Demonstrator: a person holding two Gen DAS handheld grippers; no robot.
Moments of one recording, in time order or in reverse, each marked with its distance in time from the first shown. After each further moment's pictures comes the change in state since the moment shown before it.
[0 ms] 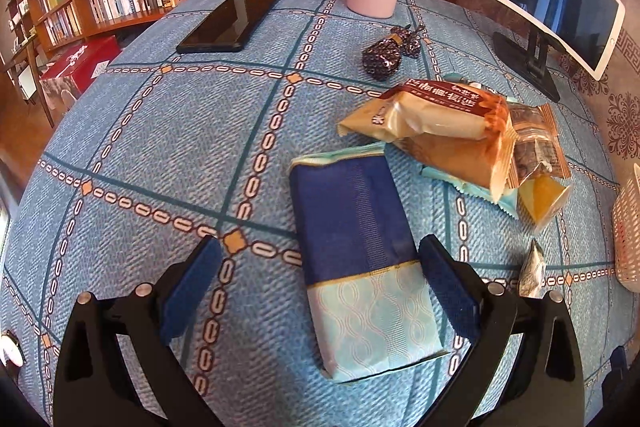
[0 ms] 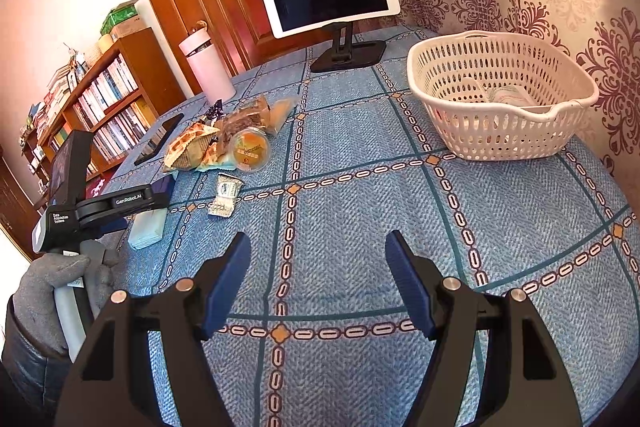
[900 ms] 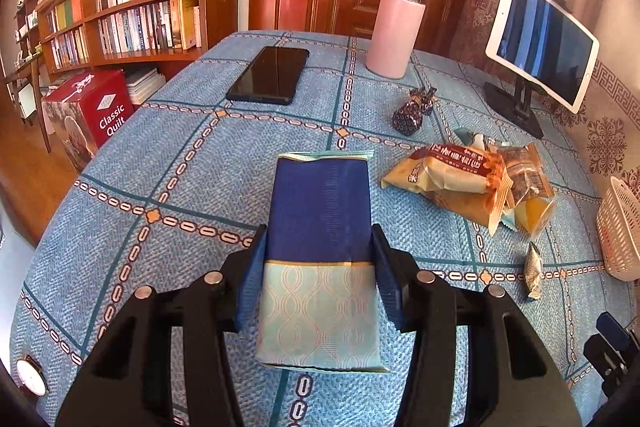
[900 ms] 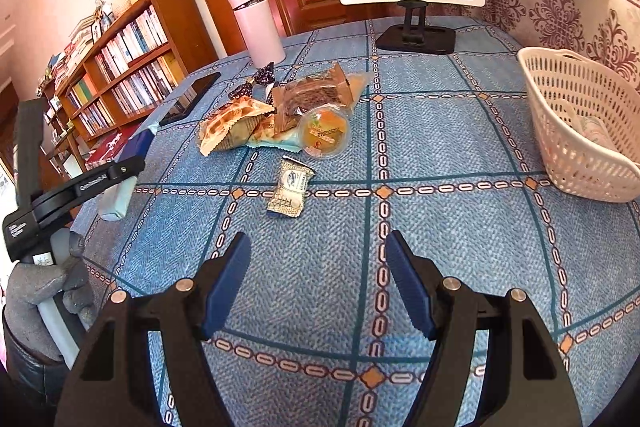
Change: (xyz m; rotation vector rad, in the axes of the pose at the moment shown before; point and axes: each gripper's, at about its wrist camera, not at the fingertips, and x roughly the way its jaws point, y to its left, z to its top) left arm -0.046 0.051 -0.008 -0.008 -0.215 -0.047; right arm 0.051 0.067 0.015 -0.141 0.118 0.058
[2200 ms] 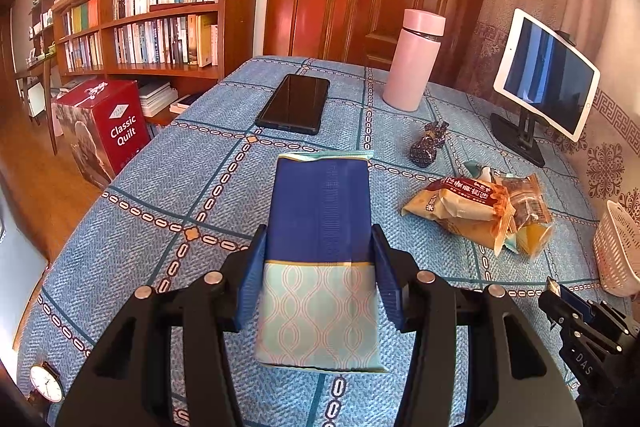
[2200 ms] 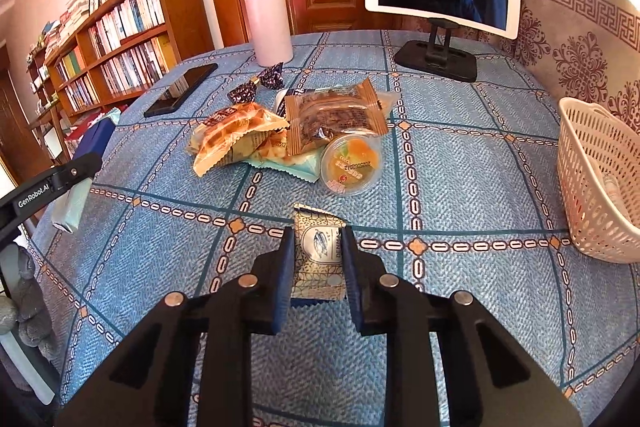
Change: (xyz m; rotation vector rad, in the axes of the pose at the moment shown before) left arm -0.019 0.019 0.004 -0.034 -0.078 0.012; right arm 0.029 0.031 0.021 -0.097 -0.027 -0.083
